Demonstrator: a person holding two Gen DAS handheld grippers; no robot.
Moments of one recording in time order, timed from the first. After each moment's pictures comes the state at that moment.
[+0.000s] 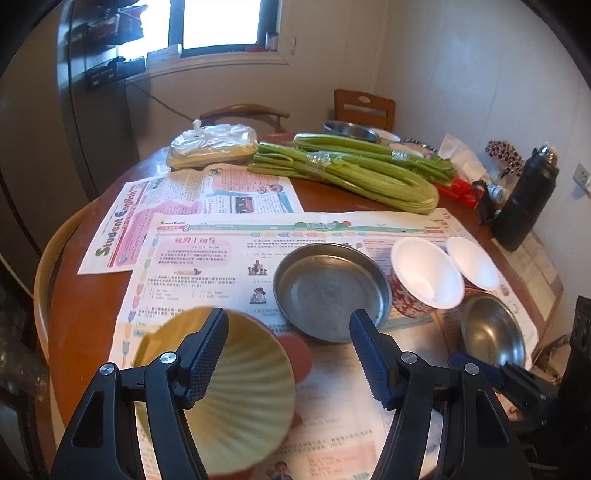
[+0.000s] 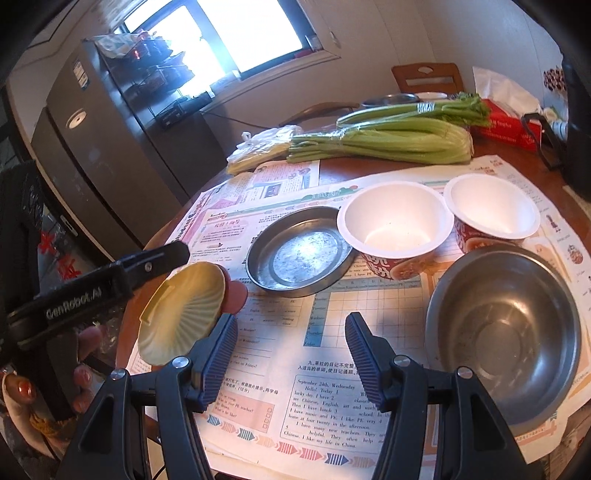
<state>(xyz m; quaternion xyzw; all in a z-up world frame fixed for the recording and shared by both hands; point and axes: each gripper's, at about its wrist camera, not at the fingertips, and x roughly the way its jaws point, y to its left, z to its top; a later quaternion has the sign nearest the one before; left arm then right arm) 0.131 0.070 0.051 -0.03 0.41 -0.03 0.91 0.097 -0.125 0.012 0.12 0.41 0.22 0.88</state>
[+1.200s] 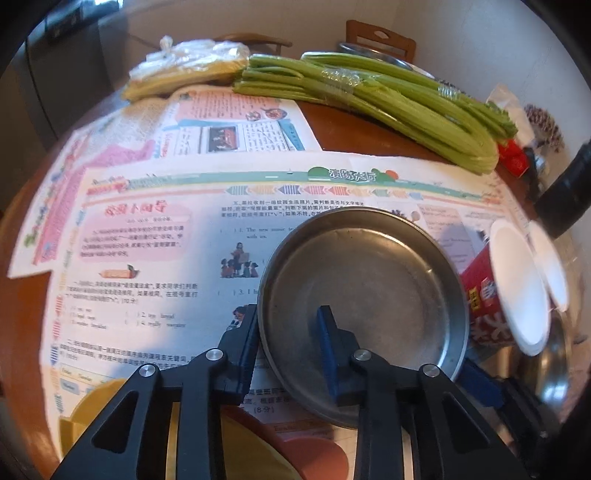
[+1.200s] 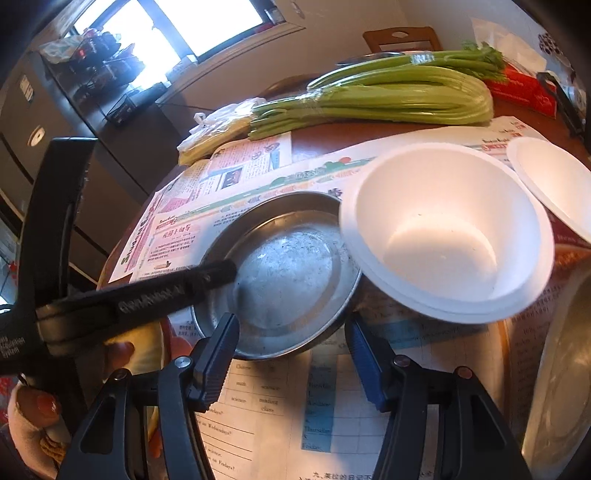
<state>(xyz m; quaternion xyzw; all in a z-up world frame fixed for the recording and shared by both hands) 0.245 0.061 -0.041 -0.02 0.52 -0.03 0.85 0.183 -0.082 -0.040 0.14 0.45 0.16 0.87</state>
